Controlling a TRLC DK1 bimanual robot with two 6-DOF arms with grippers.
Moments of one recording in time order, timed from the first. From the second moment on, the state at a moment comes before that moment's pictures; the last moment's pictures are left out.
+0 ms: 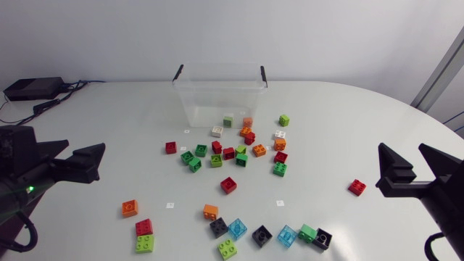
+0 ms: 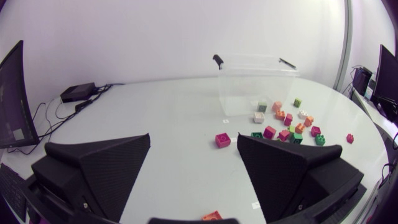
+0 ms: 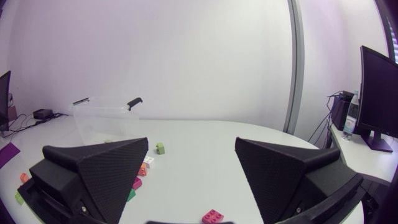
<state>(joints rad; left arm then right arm) -0.06 0.63 0.45 -0.24 0.00 0.05 -0.03 0.25 0.20 -0.04 0.01 0.01</state>
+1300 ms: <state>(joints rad) -0.16 1.61 0.88 -0.84 -0.02 1.01 0.04 1.03 0.72 -0.58 -0.05 -0.25</state>
